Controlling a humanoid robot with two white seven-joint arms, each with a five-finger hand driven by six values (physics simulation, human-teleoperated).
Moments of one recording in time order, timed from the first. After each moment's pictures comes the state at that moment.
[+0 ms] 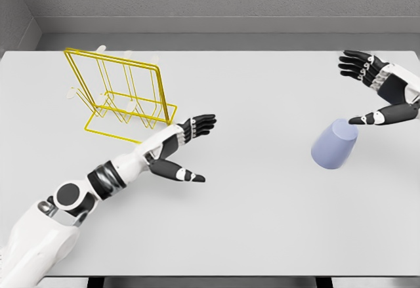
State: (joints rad) left arm -0.21 0.40 -0.53 -1.55 0.45 -0.18 -0.46; right arm -0.42 -0.97 0.60 -1.31 -0.96 -0.45 0.61
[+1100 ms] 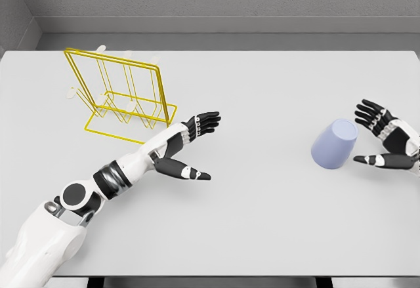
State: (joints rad) left arm -0.21 0.37 -0.52 -1.54 0.45 -0.18 -0.46; right arm -0.16 -0.80 0.47 -1.07 -0.98 -0.56 0.61
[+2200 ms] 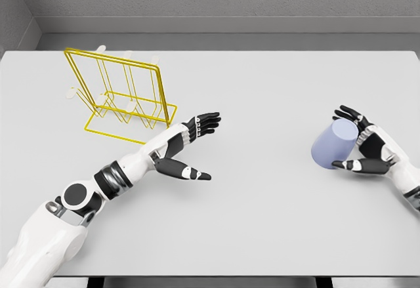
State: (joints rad) left arm -0.21 0.37 -0.52 -1.53 0.45 -0.18 -0.46; right arm -0.17 -0.71 0.48 -1.08 -0.96 -0.56 0.61
